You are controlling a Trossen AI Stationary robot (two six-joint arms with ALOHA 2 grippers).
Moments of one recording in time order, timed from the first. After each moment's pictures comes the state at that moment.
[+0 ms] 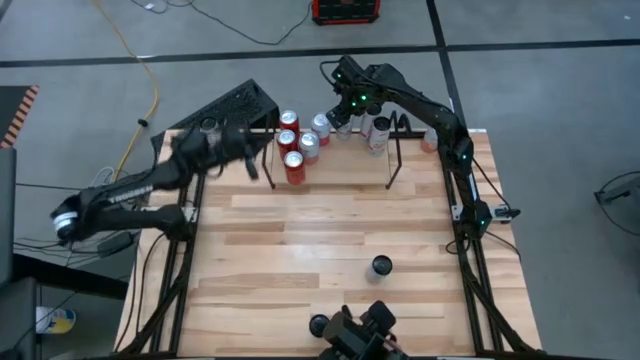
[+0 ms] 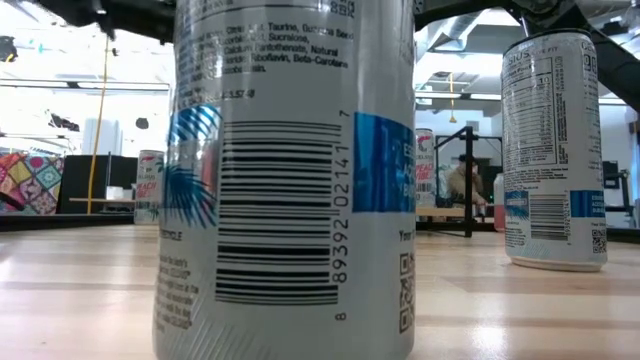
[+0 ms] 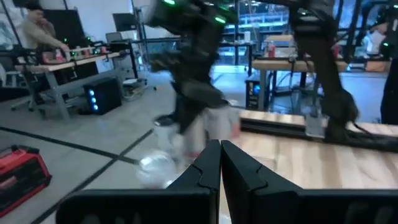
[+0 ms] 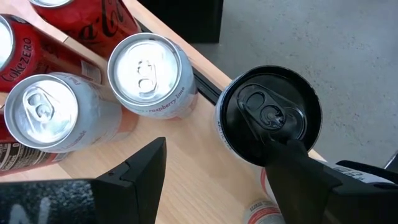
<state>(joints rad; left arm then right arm) 0.53 0.89 0.63 0.35 0.06 0.06 -0.65 2.16 2.31 -1.25 0.05 0.20</state>
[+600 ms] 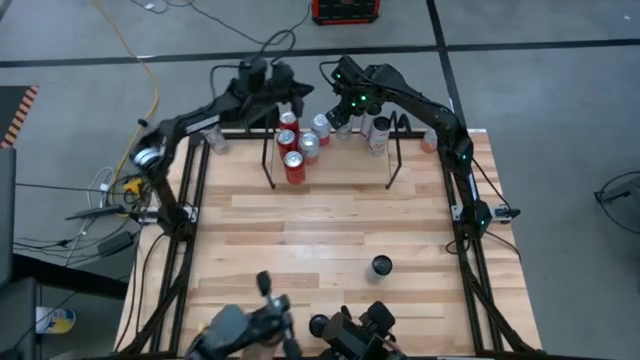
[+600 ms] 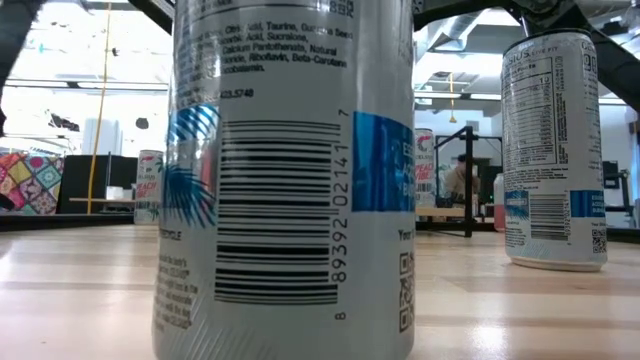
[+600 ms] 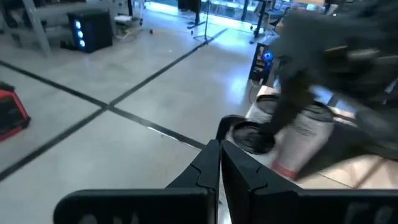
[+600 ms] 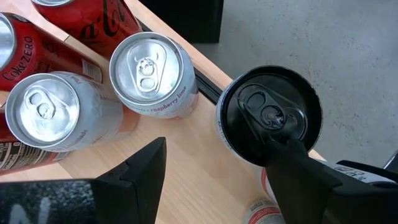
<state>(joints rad) 0.86 1.76 1.40 0.20 0.39 -0.03 -0.65 2.16 2.31 -1.25 0.05 0.20</state>
